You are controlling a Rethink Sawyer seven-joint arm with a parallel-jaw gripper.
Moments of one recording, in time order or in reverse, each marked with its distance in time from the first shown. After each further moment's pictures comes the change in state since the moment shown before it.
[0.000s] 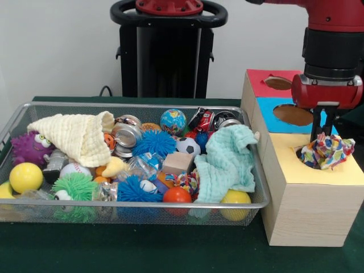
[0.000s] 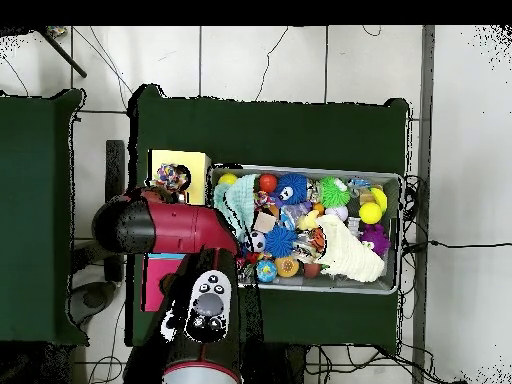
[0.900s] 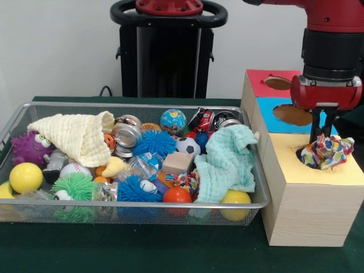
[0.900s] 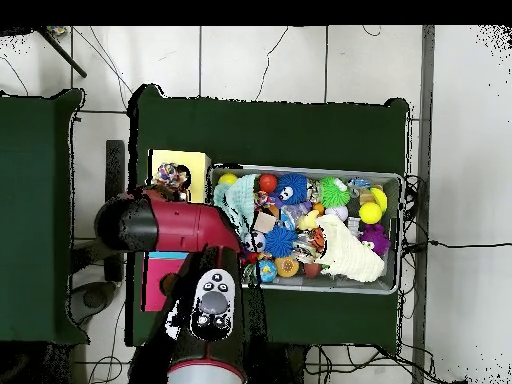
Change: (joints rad) arm -0.016 -0.003 0.011 0.000 0.000 0.000 0.000
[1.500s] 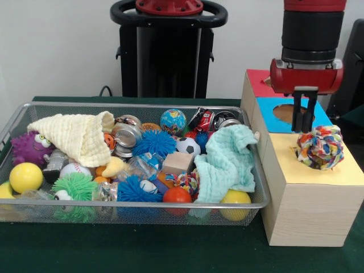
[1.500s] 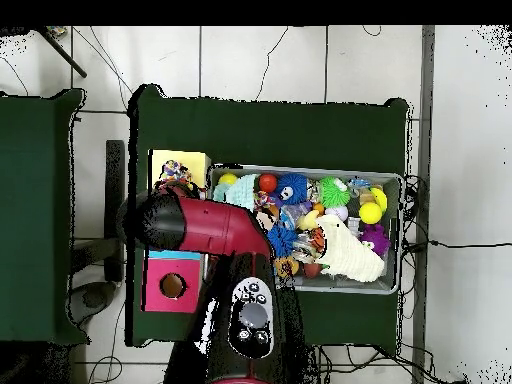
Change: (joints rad) arm -0.101 -0.092 0.039 0.058 0.000 0.049 0.000
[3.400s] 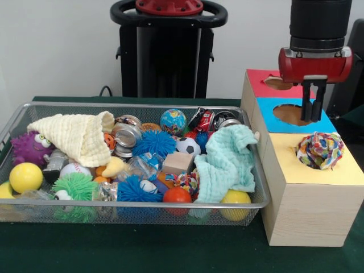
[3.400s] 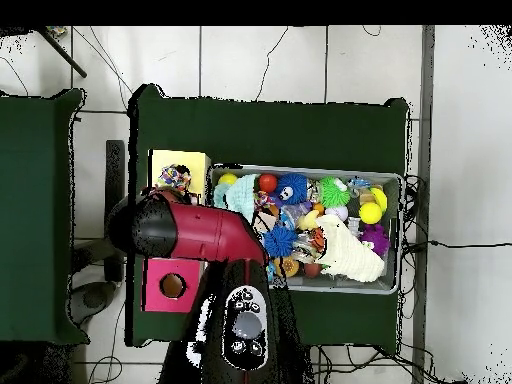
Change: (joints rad) arm 0.014 -0.031 0.017 0.029 0.000 0.011 0.000
